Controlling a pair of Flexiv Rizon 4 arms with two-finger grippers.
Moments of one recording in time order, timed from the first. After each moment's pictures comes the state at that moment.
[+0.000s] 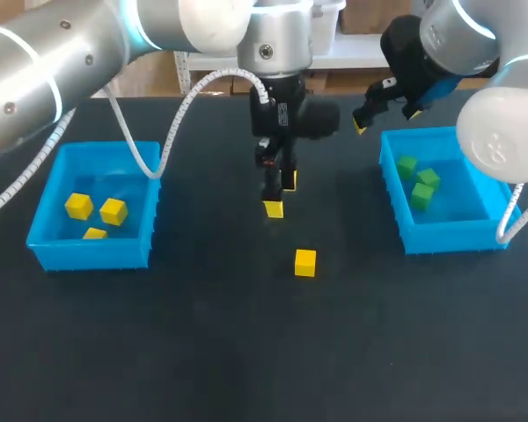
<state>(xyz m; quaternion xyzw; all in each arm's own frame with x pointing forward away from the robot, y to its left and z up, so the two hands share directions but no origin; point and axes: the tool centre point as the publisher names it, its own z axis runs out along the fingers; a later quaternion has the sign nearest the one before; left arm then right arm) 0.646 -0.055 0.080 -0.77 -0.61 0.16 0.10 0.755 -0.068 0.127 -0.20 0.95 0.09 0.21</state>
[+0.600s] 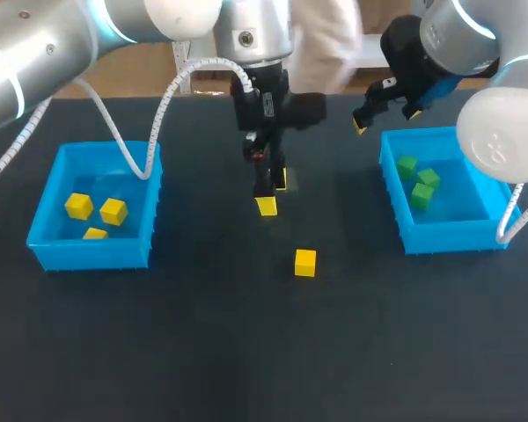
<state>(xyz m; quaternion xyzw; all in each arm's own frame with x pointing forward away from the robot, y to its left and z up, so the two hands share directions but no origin) 0.626 -0.046 0.107 -0.74 -0.64 0.19 0.10 0.755 -0.068 0.127 -0.20 0.95 0.09 0.21</state>
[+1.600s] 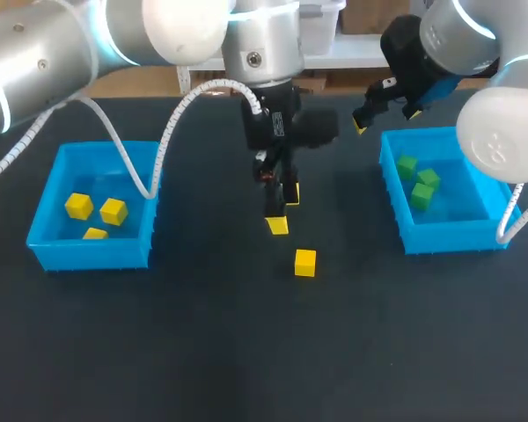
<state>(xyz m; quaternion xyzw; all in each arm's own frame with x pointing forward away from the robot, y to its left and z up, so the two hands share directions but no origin) 0.600 -0.060 0.096 -0.75 -0.62 0.19 0.08 0.755 -0.068 0.127 -0.20 0.95 0.09 0.21</state>
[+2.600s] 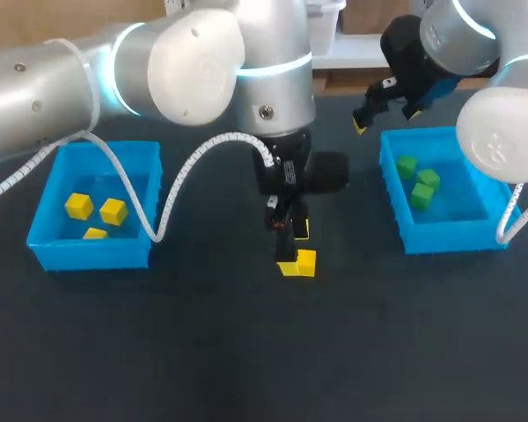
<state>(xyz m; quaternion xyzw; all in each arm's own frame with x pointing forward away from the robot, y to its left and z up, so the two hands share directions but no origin) 0.562 -0.075 0.058 -0.76 -0.63 0.17 0.06 0.755 -0.068 0.127 -0.20 0.95 0.09 0.21</state>
